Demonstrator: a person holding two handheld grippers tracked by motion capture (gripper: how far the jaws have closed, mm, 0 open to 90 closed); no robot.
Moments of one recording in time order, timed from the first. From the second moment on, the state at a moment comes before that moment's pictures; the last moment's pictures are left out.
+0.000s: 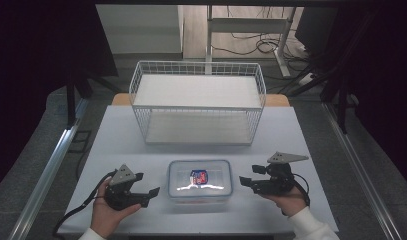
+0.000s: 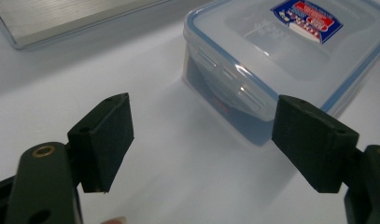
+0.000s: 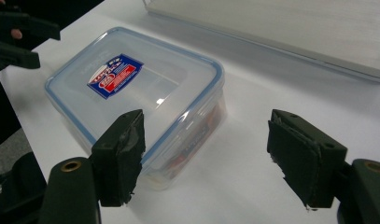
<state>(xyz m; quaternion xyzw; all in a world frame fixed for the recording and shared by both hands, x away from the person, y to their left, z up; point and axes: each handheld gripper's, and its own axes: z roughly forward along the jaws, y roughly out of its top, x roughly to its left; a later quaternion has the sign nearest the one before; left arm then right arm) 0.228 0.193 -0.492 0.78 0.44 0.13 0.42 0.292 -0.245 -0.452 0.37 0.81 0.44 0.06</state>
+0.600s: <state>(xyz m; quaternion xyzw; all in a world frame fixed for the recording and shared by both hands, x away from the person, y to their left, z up) 0.250 0.171 -0.494 0.75 0.47 0.03 0.47 0.289 -0.234 -0.452 0.35 0.83 0.43 0.07</state>
